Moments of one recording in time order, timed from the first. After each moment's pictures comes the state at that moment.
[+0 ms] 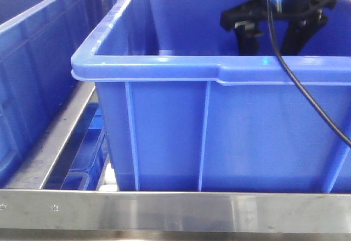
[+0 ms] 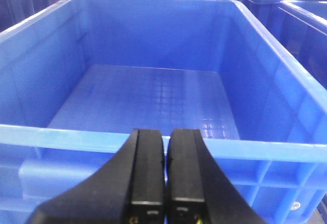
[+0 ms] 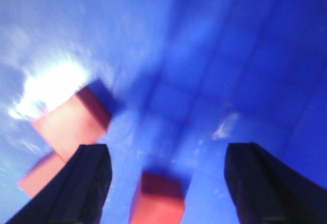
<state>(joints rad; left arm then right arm) 0.00 -0.01 0.01 -0.11 0.08 0.05 0.41 1.77 -1.50 -0.16 0.97 0.16</state>
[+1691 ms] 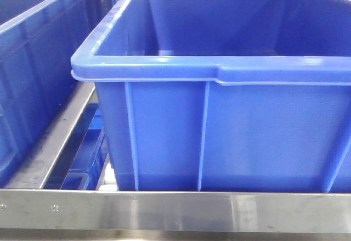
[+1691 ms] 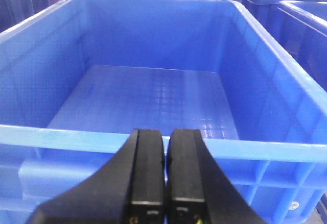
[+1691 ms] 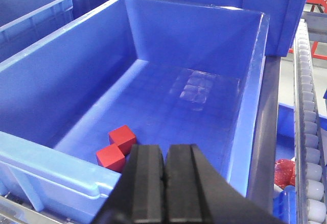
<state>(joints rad) 0.00 -0.01 0.01 -0.11 0.08 0.05 0.41 0.14 -0.39 -0.18 0.44 0.15</state>
